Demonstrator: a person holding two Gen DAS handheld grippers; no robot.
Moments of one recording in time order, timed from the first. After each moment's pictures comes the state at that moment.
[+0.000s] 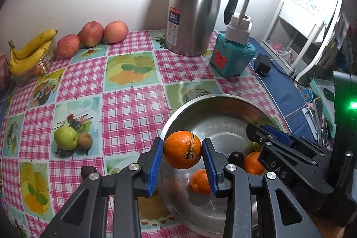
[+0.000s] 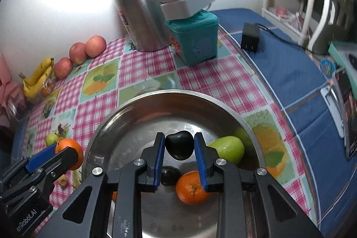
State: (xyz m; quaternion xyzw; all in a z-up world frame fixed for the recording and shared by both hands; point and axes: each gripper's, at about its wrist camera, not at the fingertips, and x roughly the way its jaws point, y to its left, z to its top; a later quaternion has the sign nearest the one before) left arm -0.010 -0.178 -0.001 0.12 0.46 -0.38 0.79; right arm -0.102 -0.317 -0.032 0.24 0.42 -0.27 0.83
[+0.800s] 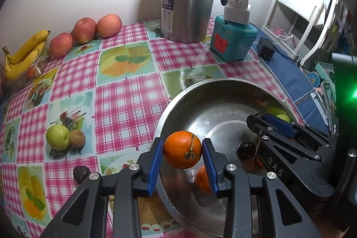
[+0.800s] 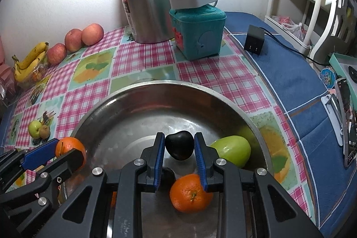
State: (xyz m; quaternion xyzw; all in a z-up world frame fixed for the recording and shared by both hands) left arm -0.012 -0.187 -0.027 0.16 0.46 -0.38 0.78; right arm -0.091 -0.310 -0.053 0.19 0.43 -0.28 0.84
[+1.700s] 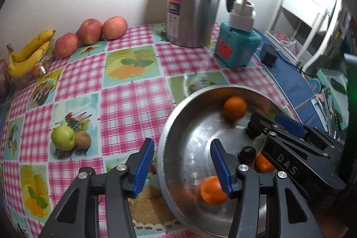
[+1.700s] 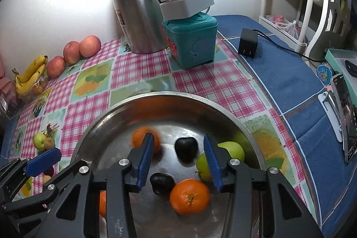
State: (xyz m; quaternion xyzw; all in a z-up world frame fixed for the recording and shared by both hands) left arm -0.006 -0.182 -0.017 0.14 0.46 -0.37 0.79; right arm -0.096 -0.316 -0.041 0.22 0.41 -0.29 0.84
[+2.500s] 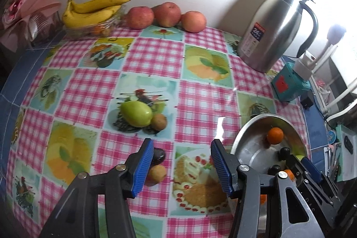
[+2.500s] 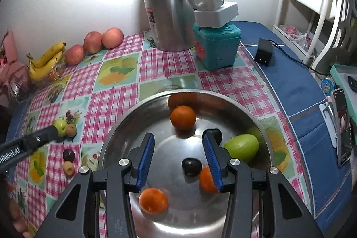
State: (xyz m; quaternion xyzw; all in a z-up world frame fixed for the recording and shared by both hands) left arm 0.048 -0.091 0.009 0.04 0.52 -0.23 0.82; right arm -0.088 -0.276 -0.011 0.19 0.43 -0.26 0.84
